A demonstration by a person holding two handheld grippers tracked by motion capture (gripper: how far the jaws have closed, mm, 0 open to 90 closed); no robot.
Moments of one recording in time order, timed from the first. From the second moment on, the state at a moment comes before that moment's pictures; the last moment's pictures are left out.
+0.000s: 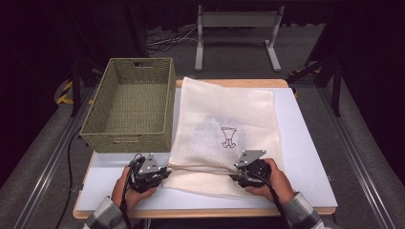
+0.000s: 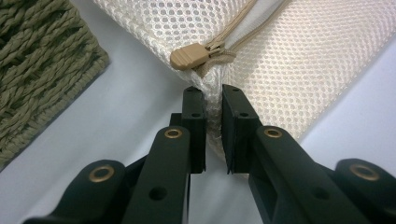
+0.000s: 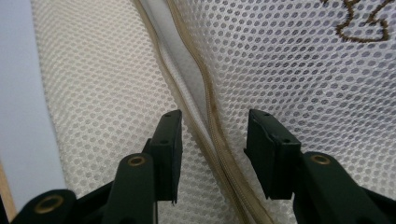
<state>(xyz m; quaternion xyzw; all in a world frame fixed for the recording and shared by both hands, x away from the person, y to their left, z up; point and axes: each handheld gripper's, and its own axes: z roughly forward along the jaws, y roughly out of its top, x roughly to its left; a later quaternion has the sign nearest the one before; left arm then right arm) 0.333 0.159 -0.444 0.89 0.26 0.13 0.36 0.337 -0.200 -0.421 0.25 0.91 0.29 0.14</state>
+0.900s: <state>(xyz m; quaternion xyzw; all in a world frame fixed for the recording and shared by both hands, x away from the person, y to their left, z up) 0.335 0.163 -0.440 0.88 0.26 0.12 0.39 0.327 -0.200 -0.396 0.23 0.88 0.36 0.20</state>
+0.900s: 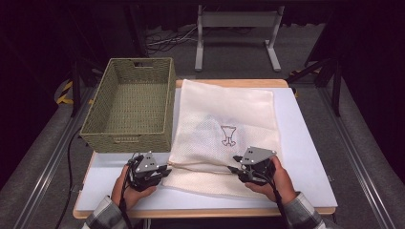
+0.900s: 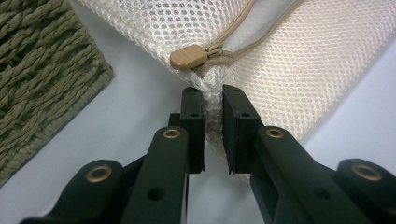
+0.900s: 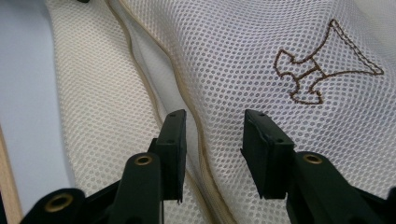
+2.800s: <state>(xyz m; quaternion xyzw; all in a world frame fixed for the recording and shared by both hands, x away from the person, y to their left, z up) 0.334 0.165 -0.452 0.87 0.27 0.12 0.40 0.375 -0.022 -0.406 0.10 0.93 0.35 0.10</state>
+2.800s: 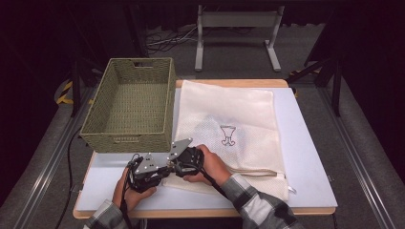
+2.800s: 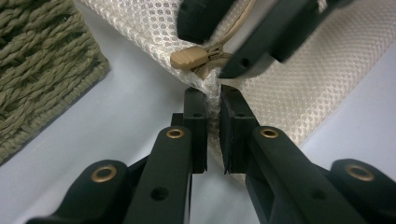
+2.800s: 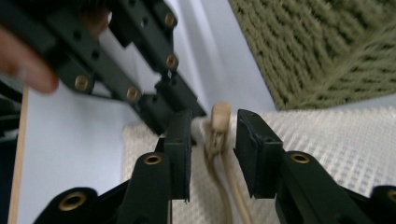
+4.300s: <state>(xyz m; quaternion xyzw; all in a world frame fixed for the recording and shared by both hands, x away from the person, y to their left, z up) 0.334 0.167 -0.455 0.87 0.27 0.11 0.39 0.391 -0.005 -0.414 0.12 0.93 0.35 0.06</state>
